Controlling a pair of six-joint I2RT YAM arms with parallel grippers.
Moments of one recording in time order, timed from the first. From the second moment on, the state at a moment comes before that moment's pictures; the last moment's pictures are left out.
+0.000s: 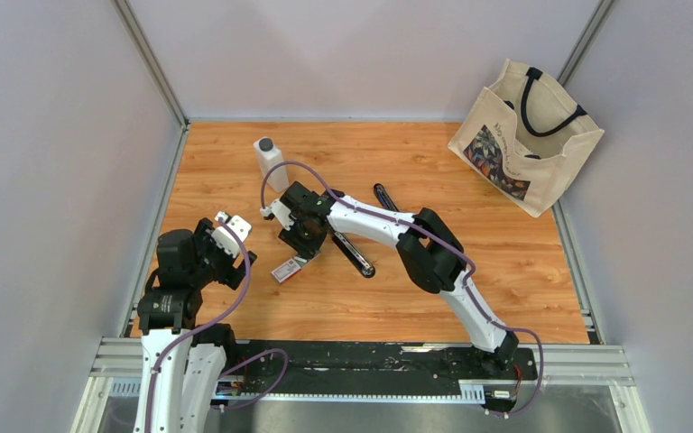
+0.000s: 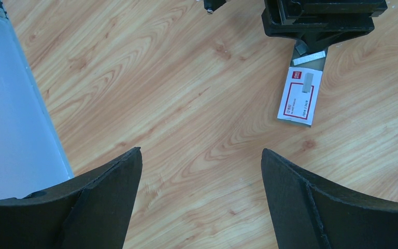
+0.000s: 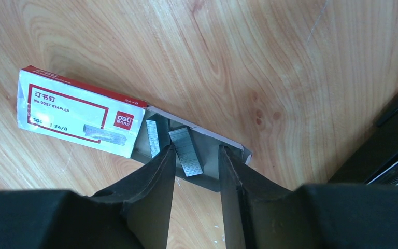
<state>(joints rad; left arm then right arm) 0.05 0.49 0.67 -0.80 0.32 0.60 0.96 2.32 1.93 -0.72 -0.18 -0.15</state>
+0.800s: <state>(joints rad) 0.05 0.49 0.67 -0.80 0.32 0.60 0.96 2.31 1.92 -0.71 -0.15 -0.15</state>
